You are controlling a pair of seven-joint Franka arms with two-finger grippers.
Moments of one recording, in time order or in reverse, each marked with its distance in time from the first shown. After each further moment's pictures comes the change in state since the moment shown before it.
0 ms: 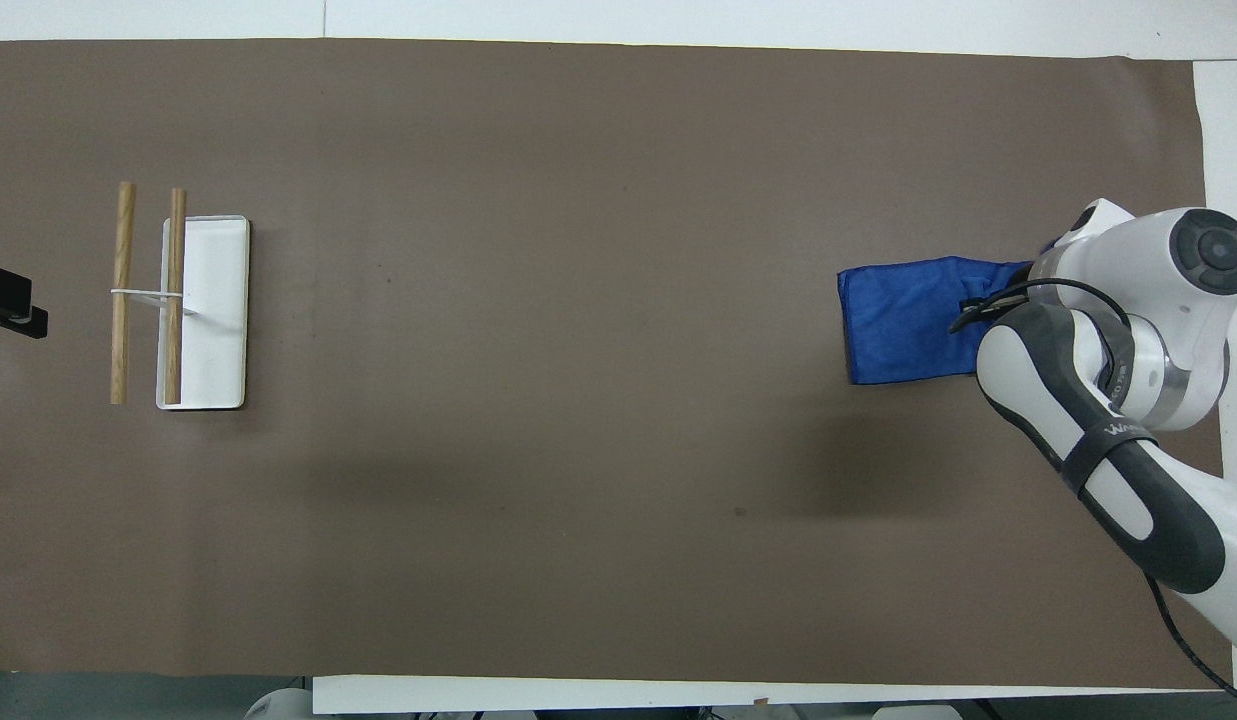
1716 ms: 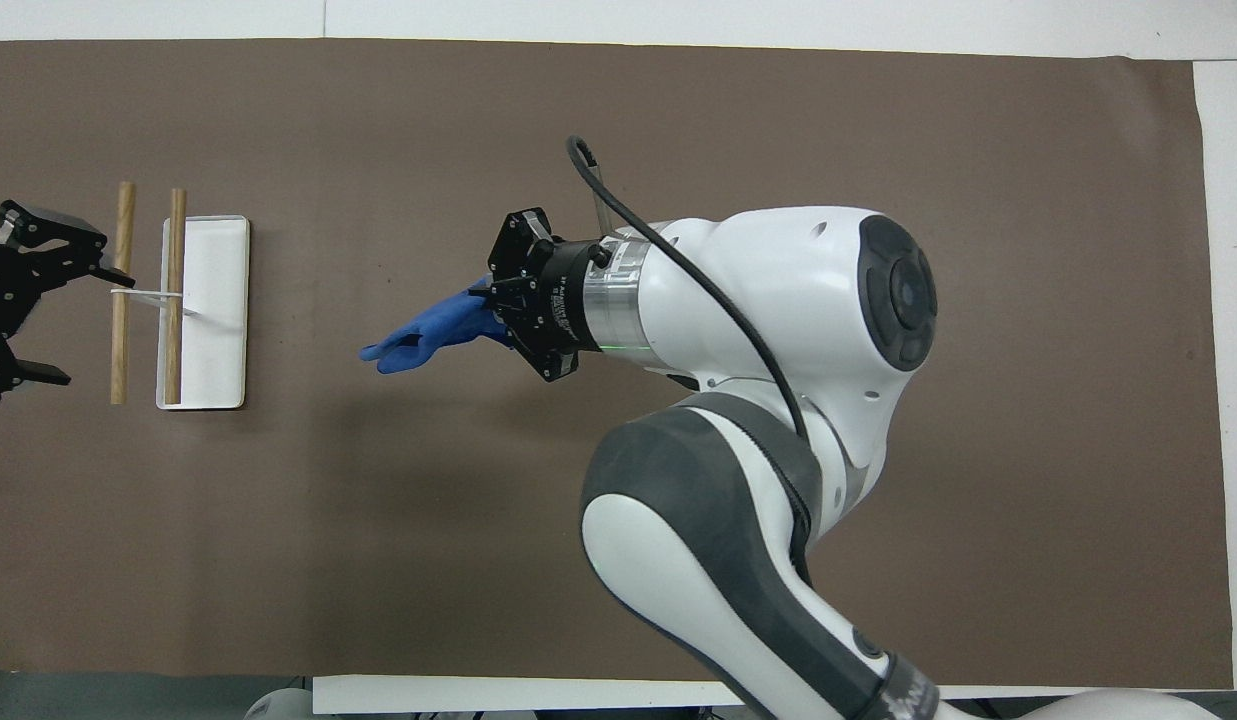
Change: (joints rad) left arm -0.037 -0.084 -0.012 -0.220 -0.183 0.228 -1.009; right arm 0.109 -0.030 0.686 0.370 0.580 0.149 1.793
